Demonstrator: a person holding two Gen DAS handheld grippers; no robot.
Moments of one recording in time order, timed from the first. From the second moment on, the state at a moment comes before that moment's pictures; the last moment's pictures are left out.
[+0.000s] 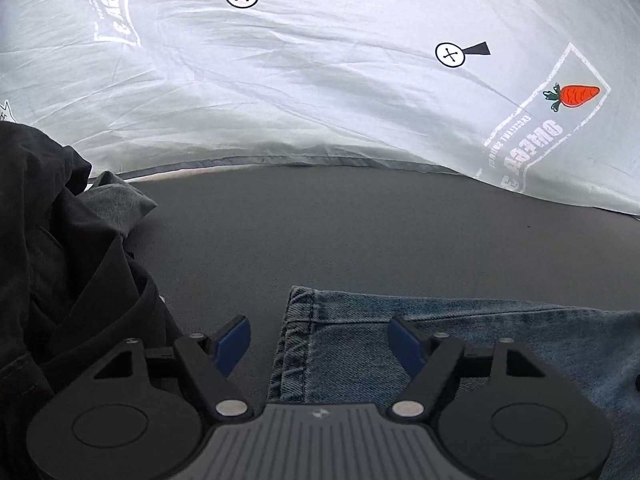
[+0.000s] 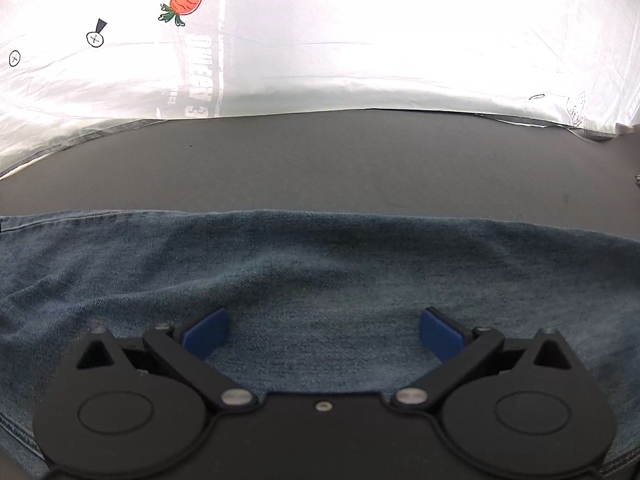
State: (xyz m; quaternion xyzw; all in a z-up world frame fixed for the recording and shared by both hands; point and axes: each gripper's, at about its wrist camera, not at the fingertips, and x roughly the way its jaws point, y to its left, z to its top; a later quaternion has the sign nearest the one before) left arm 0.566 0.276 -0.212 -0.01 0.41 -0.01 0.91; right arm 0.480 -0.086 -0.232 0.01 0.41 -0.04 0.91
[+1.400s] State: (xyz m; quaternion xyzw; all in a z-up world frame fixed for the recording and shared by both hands) left arm 0.440 0.253 -0.144 -0.07 0.37 0.01 0.93; right arm 0.458 -0.076 -0.229 0.03 0.39 -0.08 0.92
